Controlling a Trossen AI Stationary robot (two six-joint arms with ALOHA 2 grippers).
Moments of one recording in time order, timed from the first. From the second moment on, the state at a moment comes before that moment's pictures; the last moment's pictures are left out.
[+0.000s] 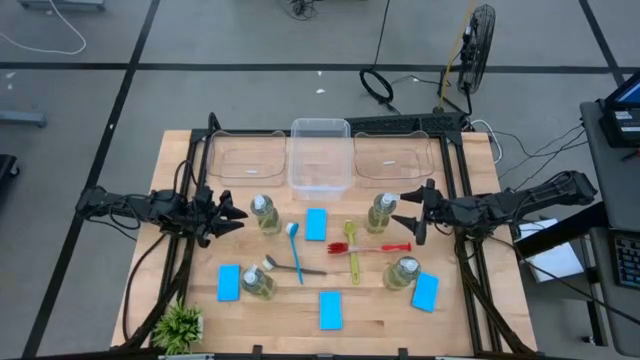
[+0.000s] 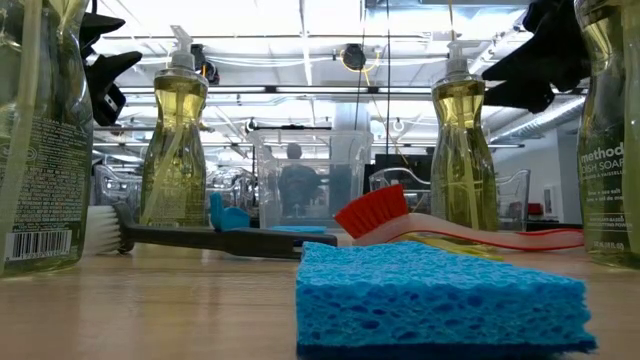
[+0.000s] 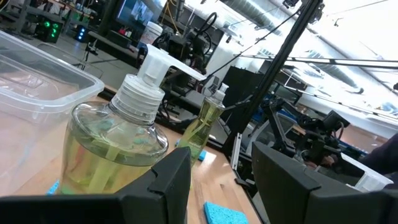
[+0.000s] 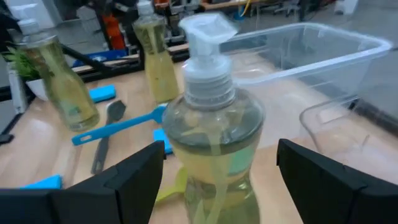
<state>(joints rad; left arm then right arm) -0.17 0.06 0.02 0.19 -0.03 -0.50 0.25 0.50 0.31 -0.08 0.50 0.28</state>
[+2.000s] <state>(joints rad) -0.17 0.06 0.02 0.19 -0.03 -0.50 0.09 0.76 0.31 0.37 0.45 0.21</state>
